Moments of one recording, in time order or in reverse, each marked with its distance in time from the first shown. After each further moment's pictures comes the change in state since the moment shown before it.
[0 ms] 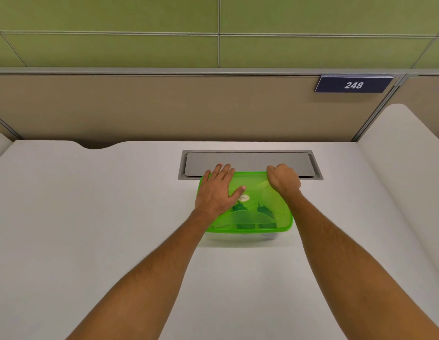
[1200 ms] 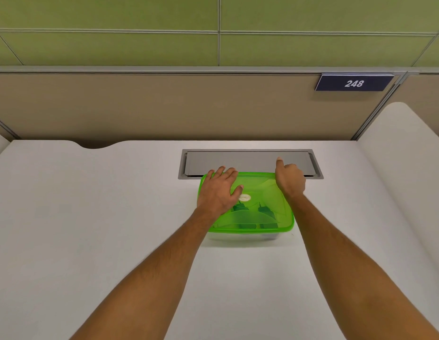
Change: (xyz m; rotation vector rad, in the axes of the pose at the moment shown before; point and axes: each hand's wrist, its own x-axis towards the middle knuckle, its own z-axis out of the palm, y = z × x) left_hand 0.004 0.000 0.005 0.030 -0.006 0.030; right_hand -0.004 0.009 0.000 0.236 0.162 0.090
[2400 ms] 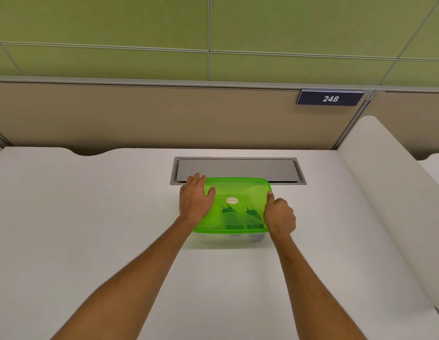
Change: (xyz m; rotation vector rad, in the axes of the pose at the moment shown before) left_hand -0.023 -0.007 -0.015 -0.340 0.152 -0.351; right_hand -0.079 0.043 -0.008 -0.083 0.066 0.157
